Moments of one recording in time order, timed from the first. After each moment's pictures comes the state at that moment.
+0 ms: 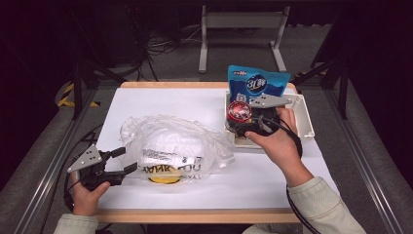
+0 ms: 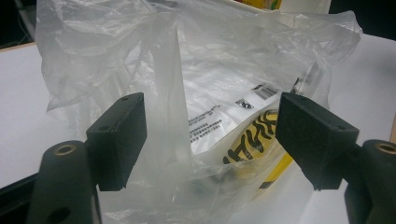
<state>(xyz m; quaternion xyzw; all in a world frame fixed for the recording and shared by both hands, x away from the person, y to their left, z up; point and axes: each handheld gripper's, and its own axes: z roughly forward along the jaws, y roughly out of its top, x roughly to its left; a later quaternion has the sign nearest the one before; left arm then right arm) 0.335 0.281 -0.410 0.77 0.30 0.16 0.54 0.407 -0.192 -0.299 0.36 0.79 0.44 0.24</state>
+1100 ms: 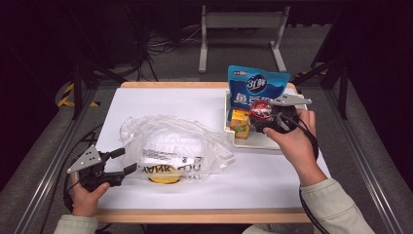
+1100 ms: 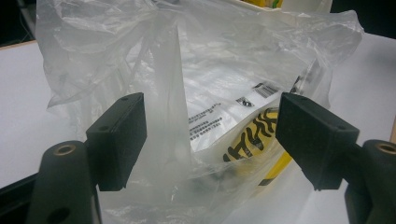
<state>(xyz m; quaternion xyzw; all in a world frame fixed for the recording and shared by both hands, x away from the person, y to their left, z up) 0.333 0.282 -0.411 0.77 0.31 0.16 0.53 0.416 -0.241 -0.309 0.43 0.76 0.40 0.28</state>
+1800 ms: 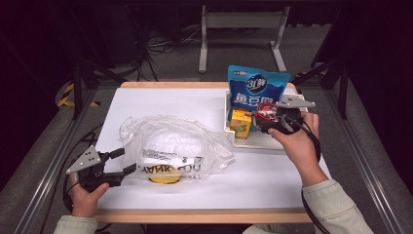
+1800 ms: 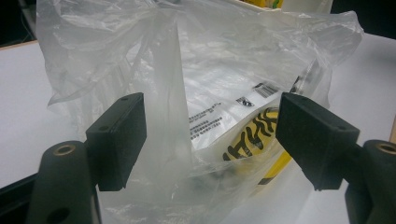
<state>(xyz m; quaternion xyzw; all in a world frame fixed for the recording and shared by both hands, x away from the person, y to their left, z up) 0.332 0.282 -0.411 0.77 0.31 0.17 0.54 0.423 -0.260 -0.327 0.45 0.75 0.39 0.29</state>
